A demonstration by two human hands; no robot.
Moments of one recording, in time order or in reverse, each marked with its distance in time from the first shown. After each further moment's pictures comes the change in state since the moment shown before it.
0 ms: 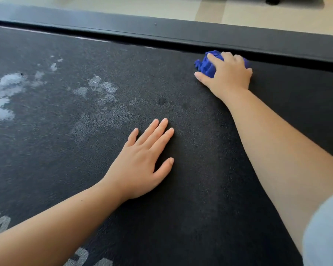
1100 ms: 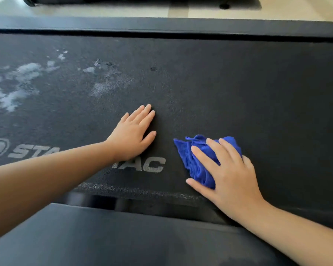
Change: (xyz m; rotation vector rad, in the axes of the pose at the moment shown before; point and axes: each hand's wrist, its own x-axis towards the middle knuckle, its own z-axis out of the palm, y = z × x) left_hand -0.099 -0.001 -0.007 0.136 -0.096 0.095; right_hand -0.405 -0.030 -0.050 -0.001 0.149 -0.240
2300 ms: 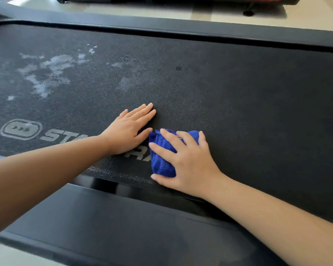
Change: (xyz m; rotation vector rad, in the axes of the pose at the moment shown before) left_hand -0.028 -0.062 0.004 -0.038 0.056 0.019; right_hand 0.061 -0.083 0.023 0.093 -0.129 -0.311
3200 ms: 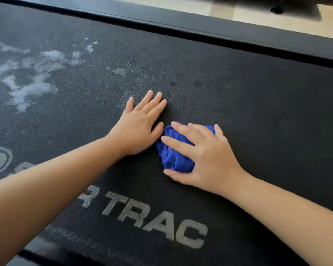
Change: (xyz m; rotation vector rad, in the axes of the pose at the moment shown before) left_hand 0.090 -0.035 -0.009 -0.035 0.098 -0.125; right_hand 0.101 0.081 0.025 0.082 0.073 -0.103
